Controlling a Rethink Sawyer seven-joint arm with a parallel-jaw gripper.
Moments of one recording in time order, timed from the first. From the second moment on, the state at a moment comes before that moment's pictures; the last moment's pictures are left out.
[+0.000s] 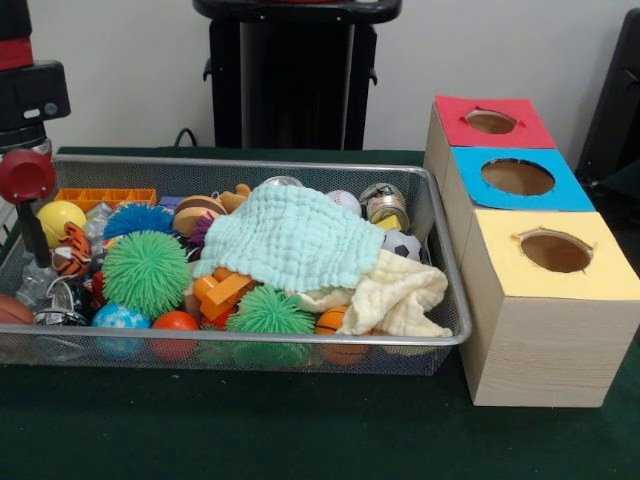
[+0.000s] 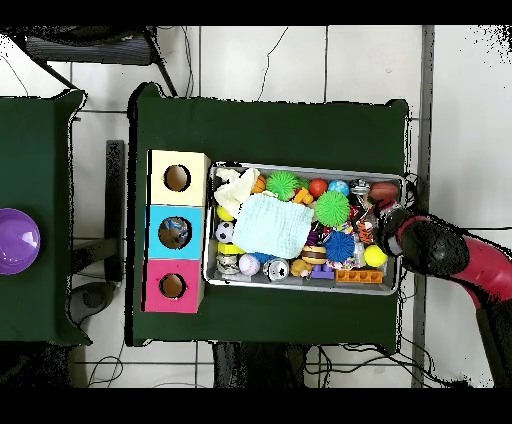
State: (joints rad) arm -1.13 -0.48 0.59 1.57 -0.58 0.53 2.37
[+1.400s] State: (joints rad) arm -1.13 -0.46 0.59 1.48 -0.62 0.57 2.22
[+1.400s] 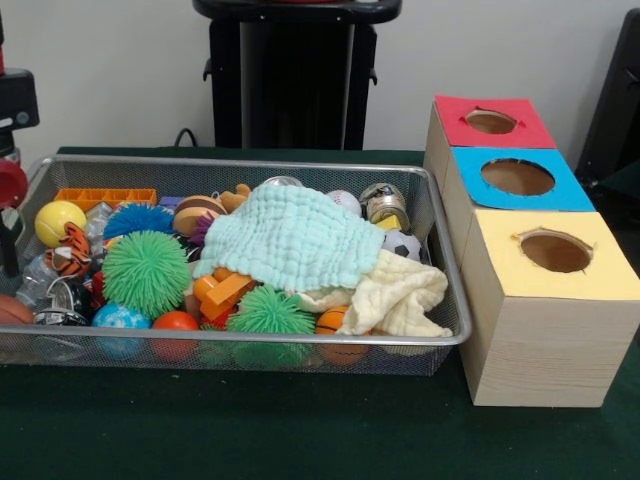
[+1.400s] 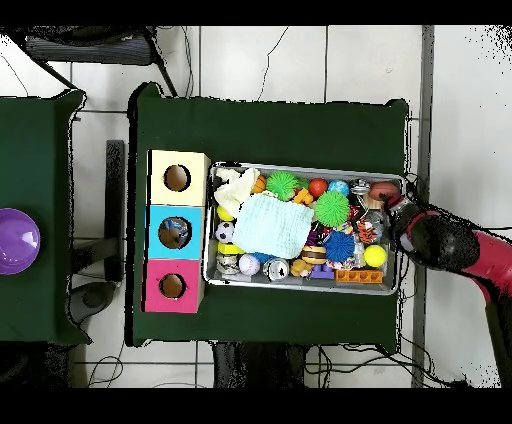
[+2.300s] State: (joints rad) arm -1.13 -0.43 0.60 1.46 -0.62 0.58 2.19
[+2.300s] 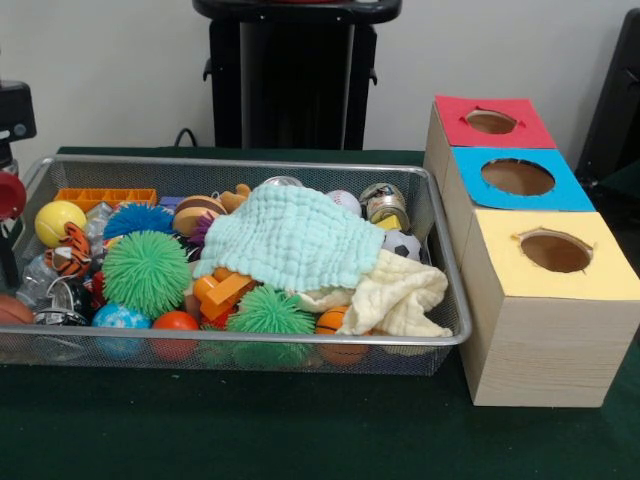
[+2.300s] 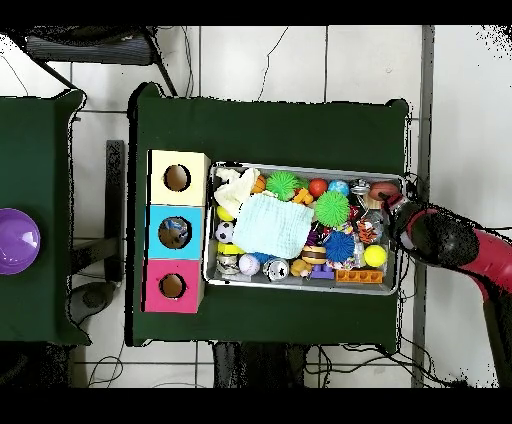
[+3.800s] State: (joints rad) arm -1.17 -0.41 0.60 1.52 -0.62 0.60 2.19
